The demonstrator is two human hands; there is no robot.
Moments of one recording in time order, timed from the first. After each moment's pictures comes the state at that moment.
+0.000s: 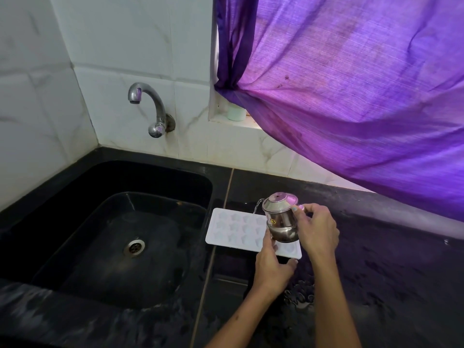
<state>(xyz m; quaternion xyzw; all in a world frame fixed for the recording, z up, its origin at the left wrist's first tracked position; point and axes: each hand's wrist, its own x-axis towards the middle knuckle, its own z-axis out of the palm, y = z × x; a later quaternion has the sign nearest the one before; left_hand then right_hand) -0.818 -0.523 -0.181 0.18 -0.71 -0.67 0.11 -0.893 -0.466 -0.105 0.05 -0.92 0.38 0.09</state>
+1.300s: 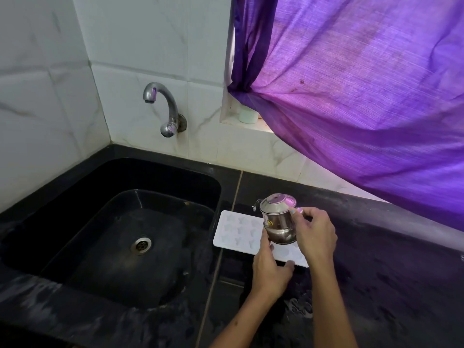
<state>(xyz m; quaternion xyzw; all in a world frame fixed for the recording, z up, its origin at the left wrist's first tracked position) -0.816 -0.538 -0.185 0.22 -0.71 -0.65 0.15 -0.888 -0.487 -0.107 0.07 -0.90 0.42 0.07</state>
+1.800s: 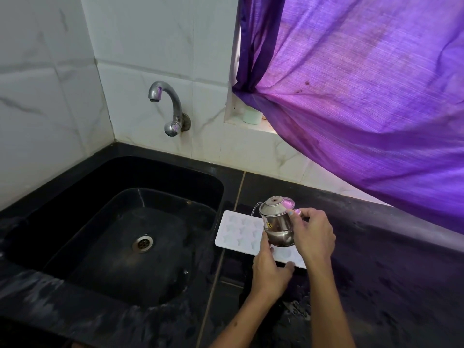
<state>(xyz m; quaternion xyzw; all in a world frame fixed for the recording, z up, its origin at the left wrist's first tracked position) -0.817 -0.542 -0.187 0.22 -0.71 -0.65 0.15 -0.890 -0.496 -0.112 0.08 -0.92 0.38 0.07</state>
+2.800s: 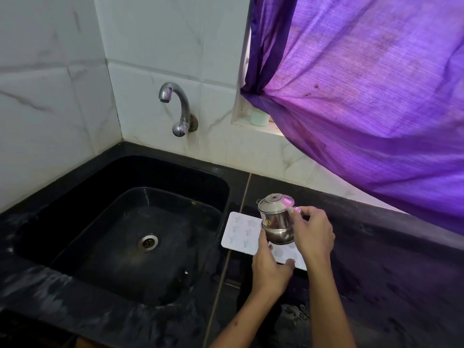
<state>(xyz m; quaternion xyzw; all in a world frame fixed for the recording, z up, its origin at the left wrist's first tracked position) -0.811 -0.552 -0.180 0.25 -0.69 -0.66 0.18 -0.880 -0.512 -0.100 0.08 -0.90 0.42 0.06</state>
